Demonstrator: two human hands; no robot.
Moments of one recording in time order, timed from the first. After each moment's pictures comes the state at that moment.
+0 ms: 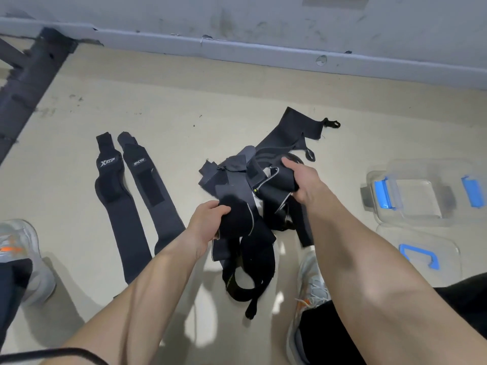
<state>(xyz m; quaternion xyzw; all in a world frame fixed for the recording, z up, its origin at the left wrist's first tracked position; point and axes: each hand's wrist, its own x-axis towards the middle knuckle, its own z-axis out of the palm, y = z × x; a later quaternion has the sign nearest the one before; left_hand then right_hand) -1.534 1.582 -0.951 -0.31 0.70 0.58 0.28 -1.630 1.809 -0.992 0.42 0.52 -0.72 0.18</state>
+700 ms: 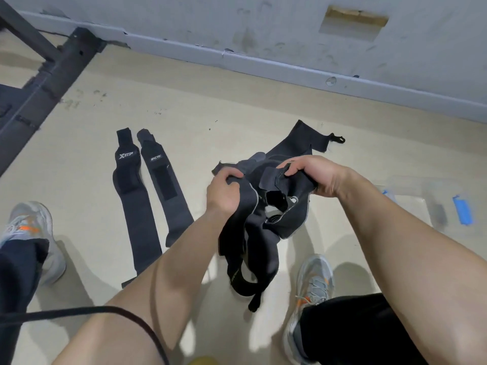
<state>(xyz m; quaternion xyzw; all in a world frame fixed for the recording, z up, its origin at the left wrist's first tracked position) -1.559 1.583 -0.932 -0.23 0.81 0.53 0.10 -1.622 1.797 -0.887 0.17 0.68 -0.60 0.39</state>
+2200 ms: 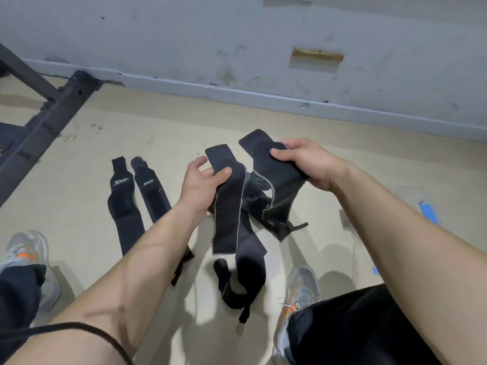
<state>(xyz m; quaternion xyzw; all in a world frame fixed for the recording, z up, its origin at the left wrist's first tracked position) -1.560 1.583 -0.827 -0.21 0.65 0.72 0.09 -1.603 1.812 -0.774 0.05 0.73 -0.62 0.26</state>
